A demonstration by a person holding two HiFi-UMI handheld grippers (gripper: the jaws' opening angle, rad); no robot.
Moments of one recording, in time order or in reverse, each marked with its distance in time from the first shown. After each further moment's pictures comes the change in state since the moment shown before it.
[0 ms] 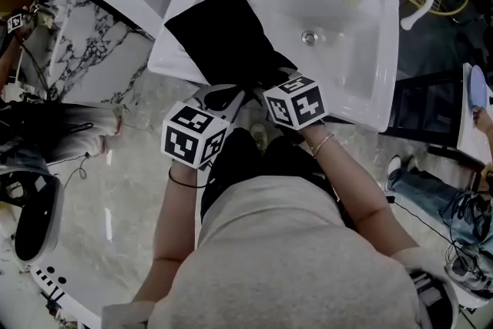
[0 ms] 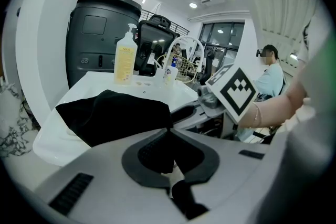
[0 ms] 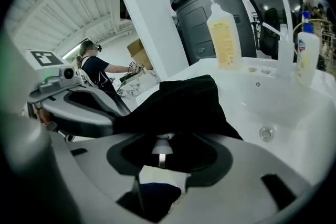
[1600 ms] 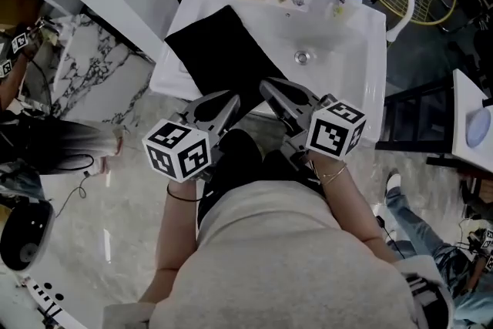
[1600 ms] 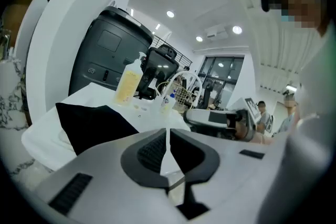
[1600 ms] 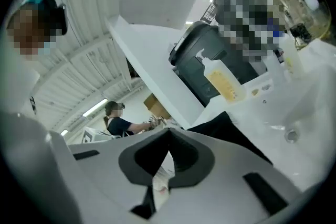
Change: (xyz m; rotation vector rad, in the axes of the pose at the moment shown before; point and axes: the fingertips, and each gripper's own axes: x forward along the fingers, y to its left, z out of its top) left arm -0.035 -0.008 0.054 -0.170 -0.302 -0.075; right arm -0.115 0.031 0.083 0.252 -0.517 0.251
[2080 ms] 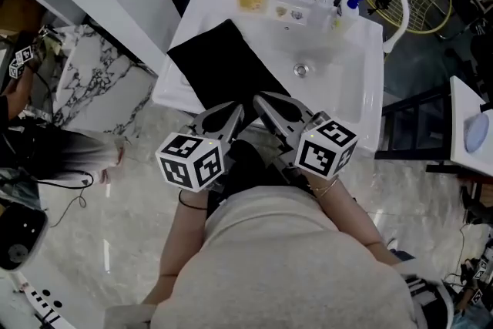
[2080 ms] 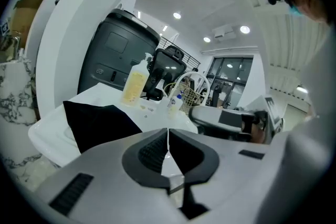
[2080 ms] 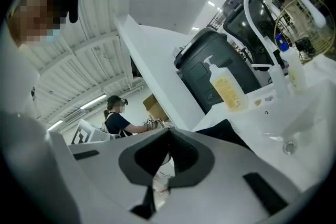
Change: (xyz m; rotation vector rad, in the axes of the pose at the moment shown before) left arm 0.006 0.000 0.002 -0.036 -0.023 0.083; right arm 0.006 0.021 0.003 -0.103 -0.042 -0.016
